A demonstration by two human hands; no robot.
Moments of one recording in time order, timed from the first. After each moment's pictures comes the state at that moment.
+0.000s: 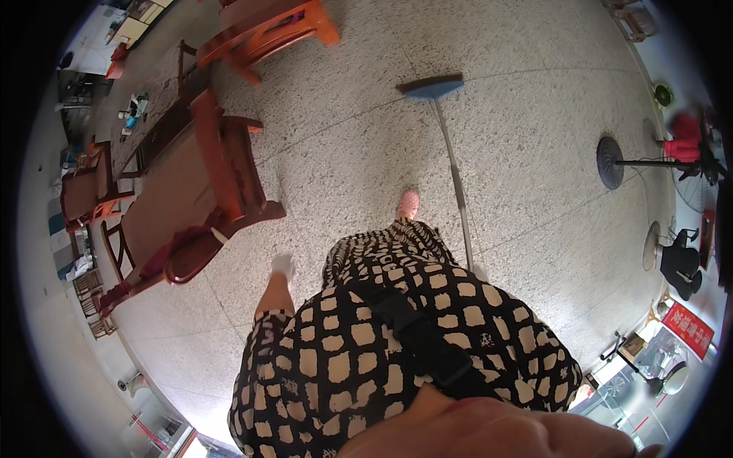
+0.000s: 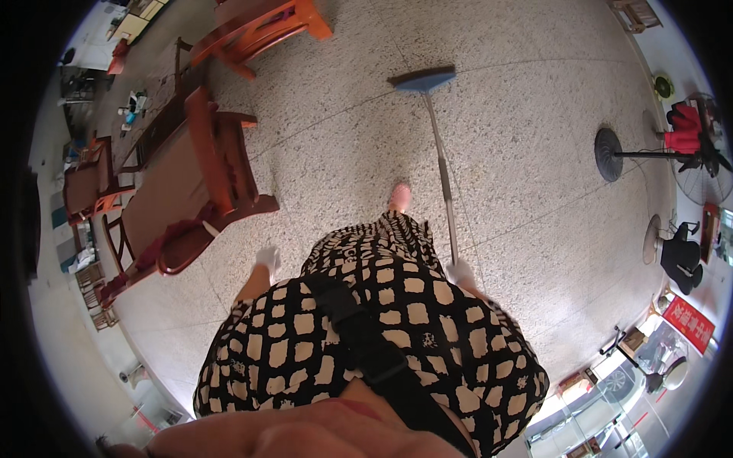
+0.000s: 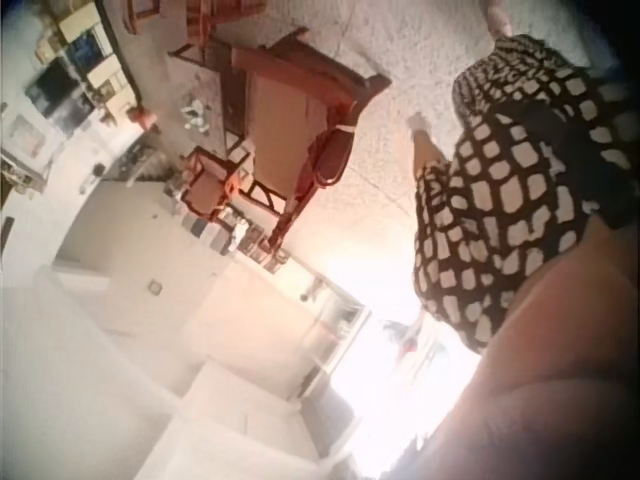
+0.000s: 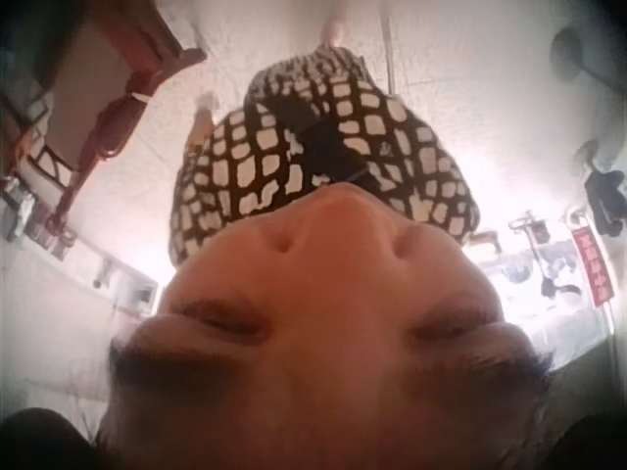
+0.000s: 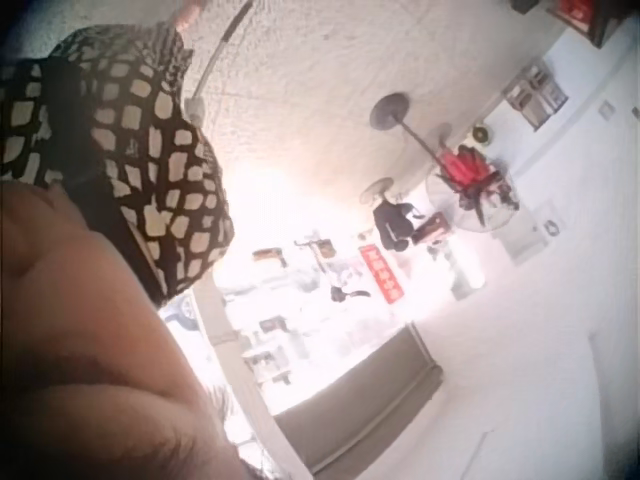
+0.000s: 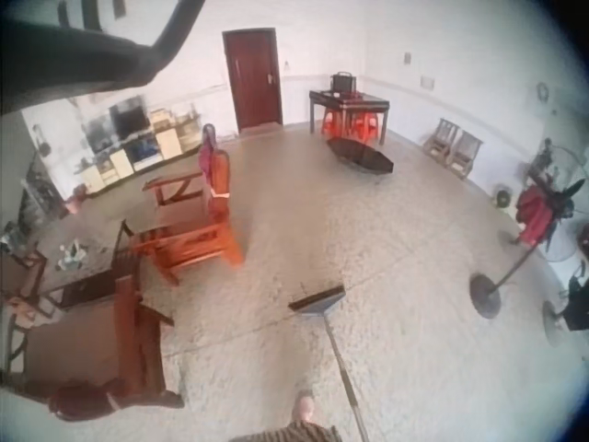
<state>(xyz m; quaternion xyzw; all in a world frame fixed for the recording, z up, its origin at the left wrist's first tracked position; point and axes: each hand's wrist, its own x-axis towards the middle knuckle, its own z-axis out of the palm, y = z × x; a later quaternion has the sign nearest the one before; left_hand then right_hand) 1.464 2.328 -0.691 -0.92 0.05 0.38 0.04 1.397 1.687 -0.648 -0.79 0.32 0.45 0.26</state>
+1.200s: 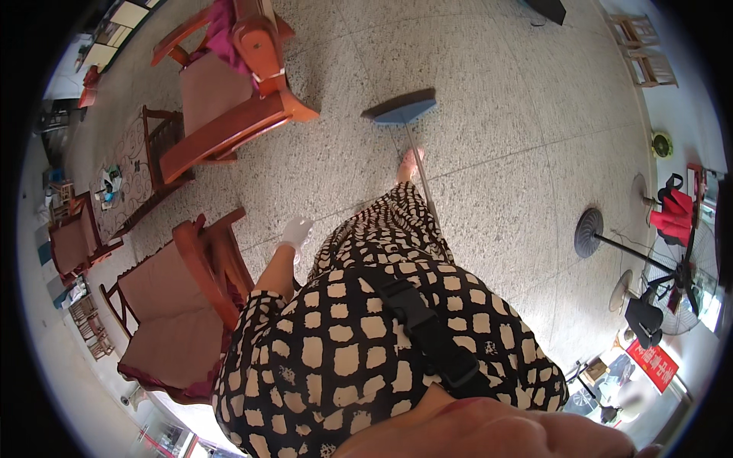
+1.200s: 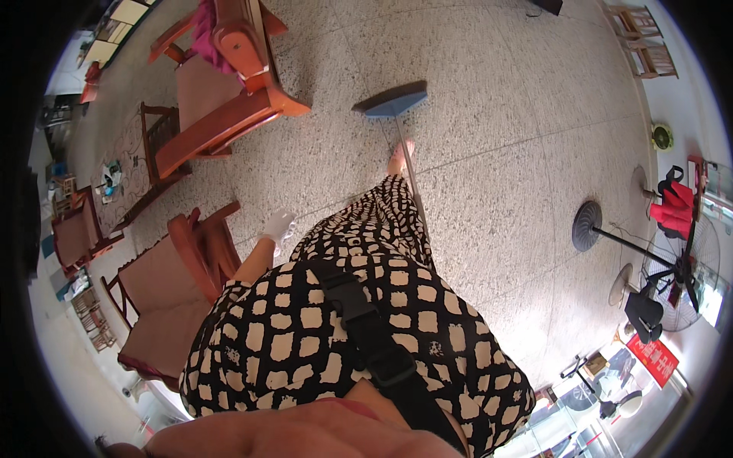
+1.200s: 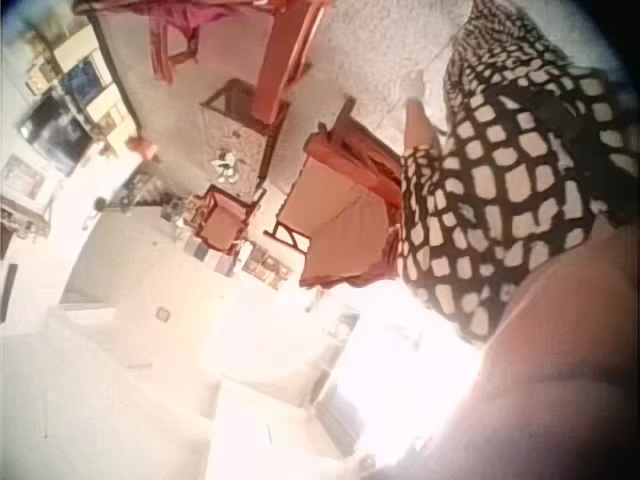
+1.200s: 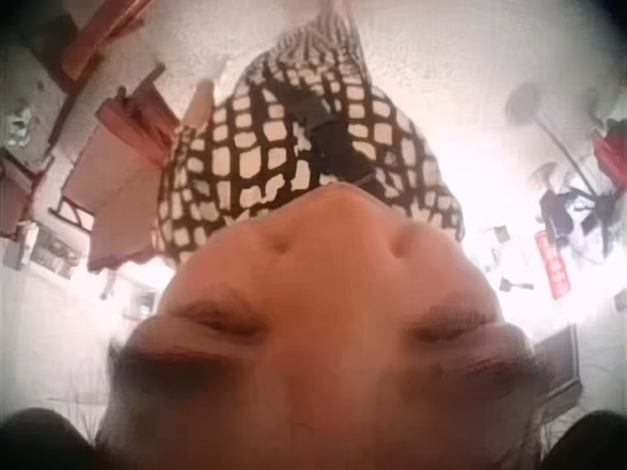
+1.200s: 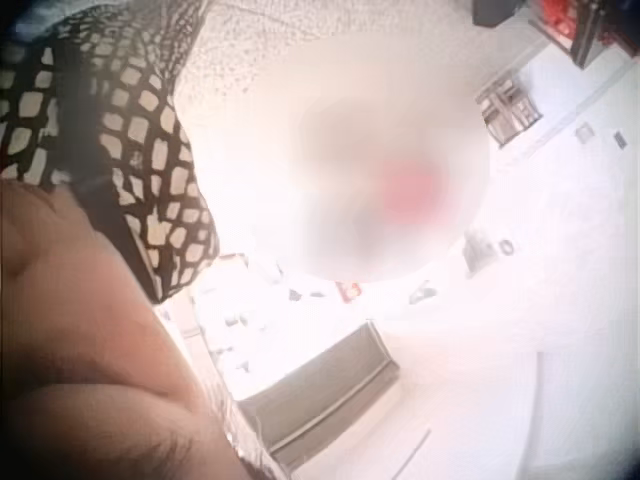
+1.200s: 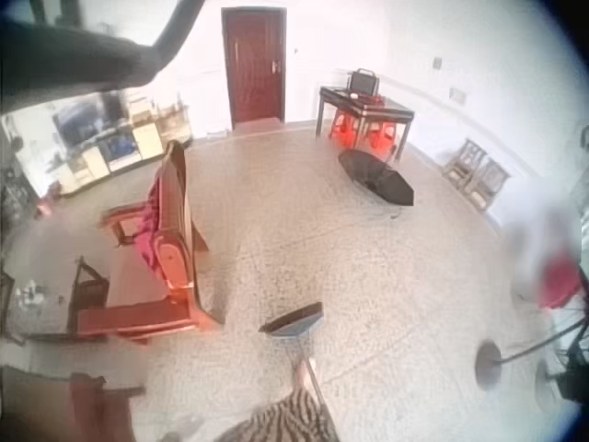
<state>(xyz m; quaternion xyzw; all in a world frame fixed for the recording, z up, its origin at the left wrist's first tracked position) 2.147 2.135 -0.694 -0.77 -0.29 0.37 -0.43 1.980 1.613 -0.588 -0.74 0.38 0.51 0.23</state>
